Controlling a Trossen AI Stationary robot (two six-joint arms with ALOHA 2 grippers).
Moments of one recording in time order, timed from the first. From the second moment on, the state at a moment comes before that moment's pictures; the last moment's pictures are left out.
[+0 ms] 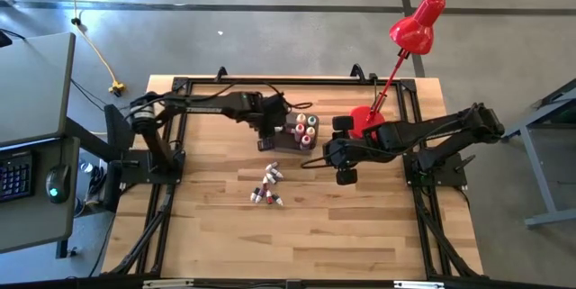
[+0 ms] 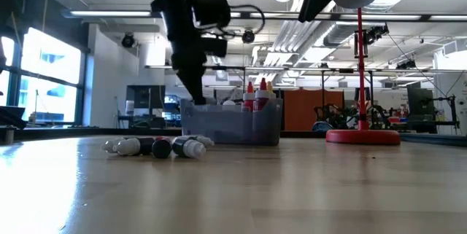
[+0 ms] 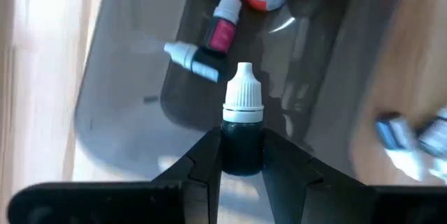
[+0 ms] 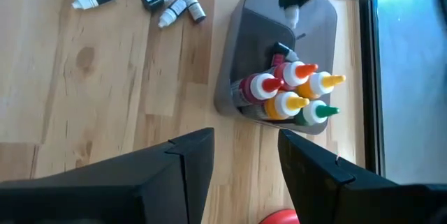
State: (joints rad) left arm 0.28 1.74 1.30 -0.73 -0.07 0.18; right arm 0.19 1.45 1.33 -0.92 0.39 -0.06
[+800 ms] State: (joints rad) left arm 0.28 1.90 1.30 -0.66 -0.12 0.23; right arm 0.19 1.45 1.33 -0.92 0.43 -0.07
